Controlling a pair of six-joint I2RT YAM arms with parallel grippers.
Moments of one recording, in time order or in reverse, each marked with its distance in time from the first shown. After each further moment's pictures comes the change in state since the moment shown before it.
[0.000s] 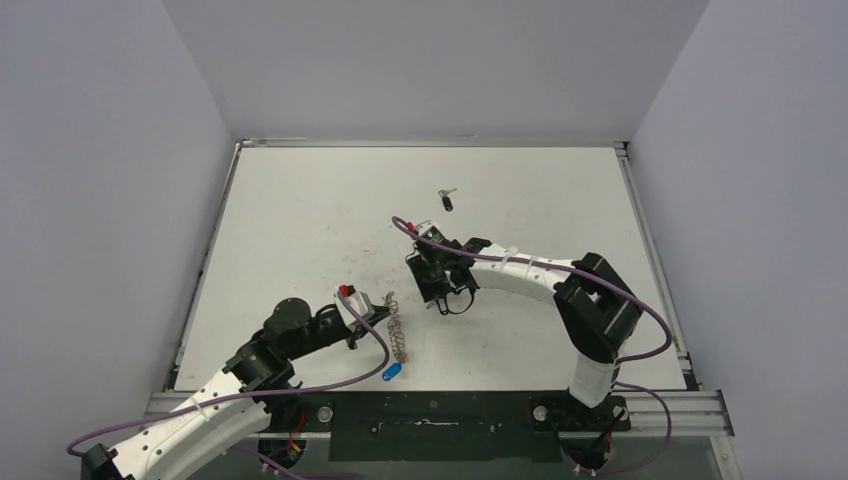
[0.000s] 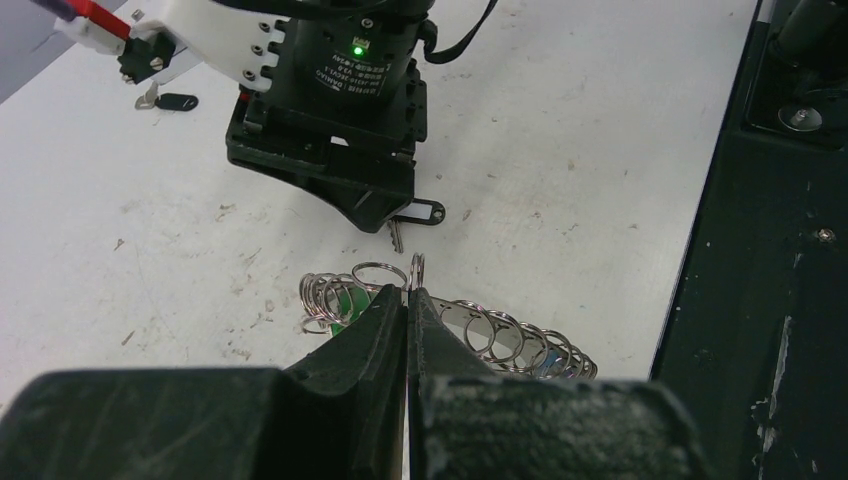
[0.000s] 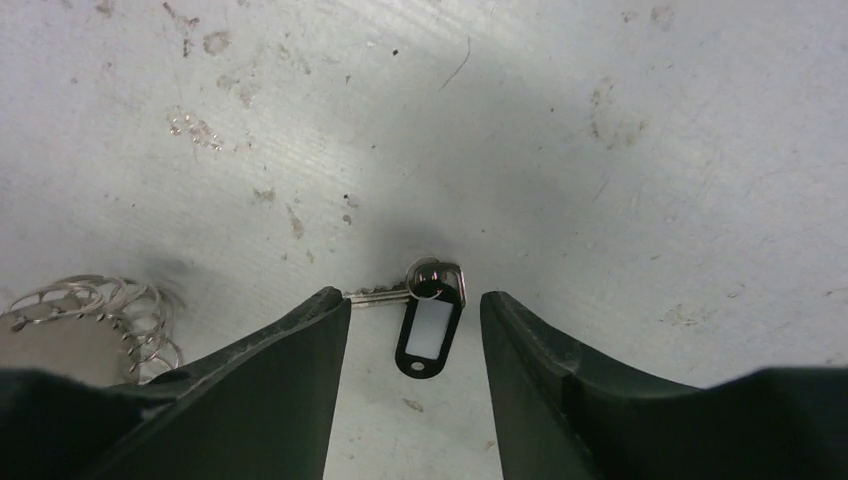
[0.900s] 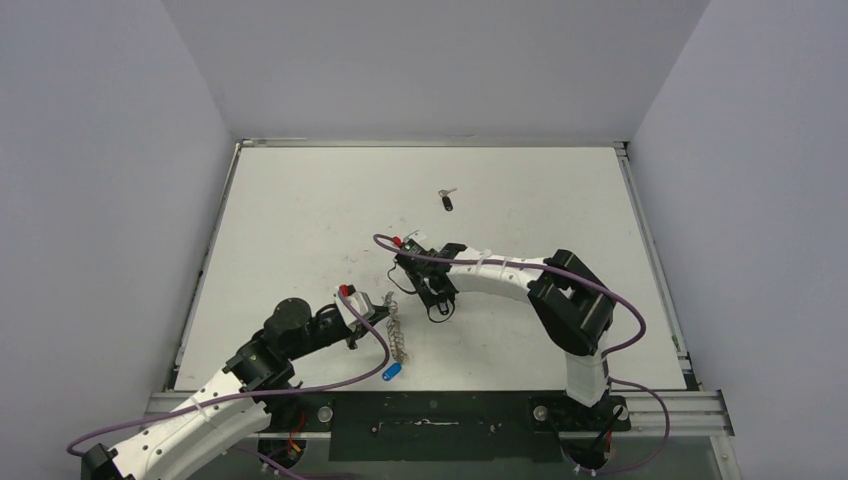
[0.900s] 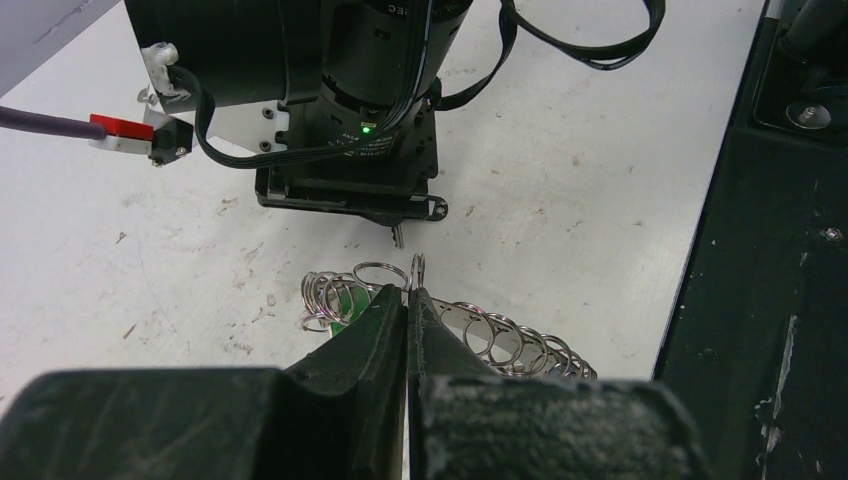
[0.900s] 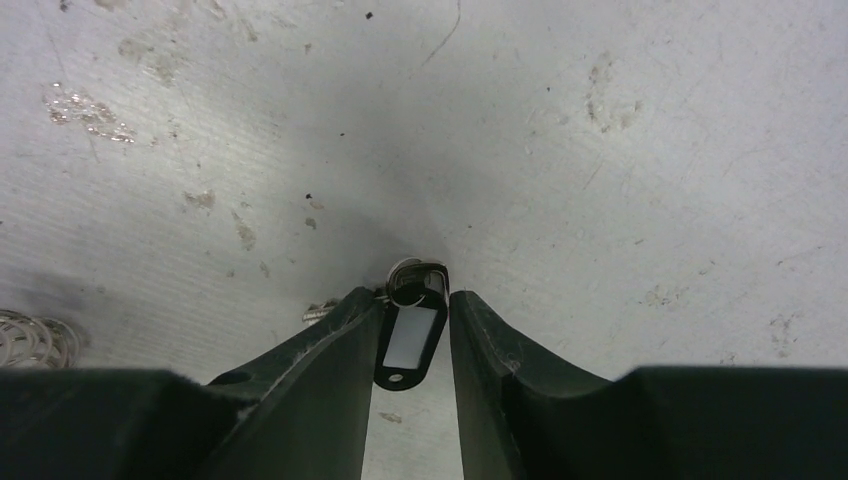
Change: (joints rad) left arm 0.000 0.000 -0.002 -0.006 -0.008 0.000; right arm 0.099 0.141 0.129 -0.158 0.219 -0.021
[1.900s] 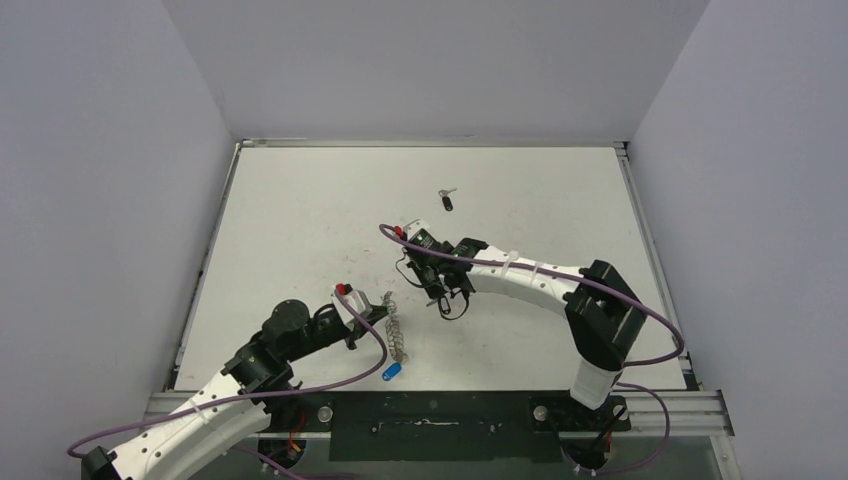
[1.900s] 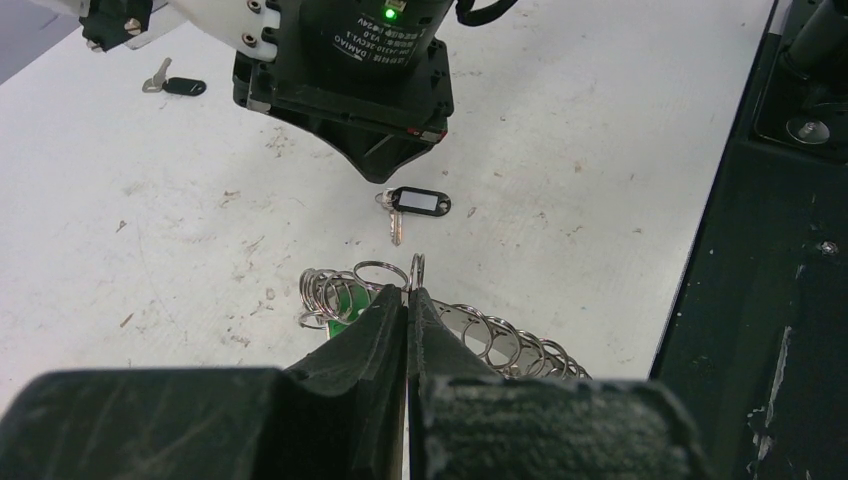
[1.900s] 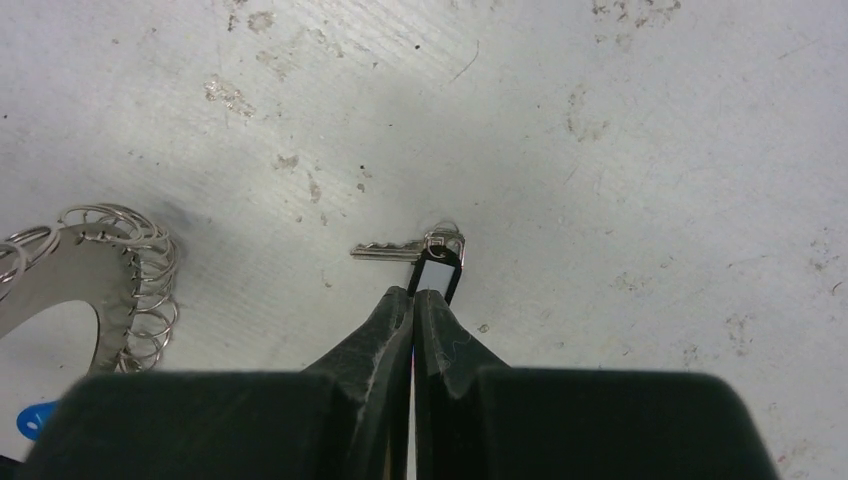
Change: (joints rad) left arm 0.000 -0.021 -0.006 -0.006 -0.020 -0.030; right arm -0.008 -0.143 -0.016 0.007 -0.061 -0.047
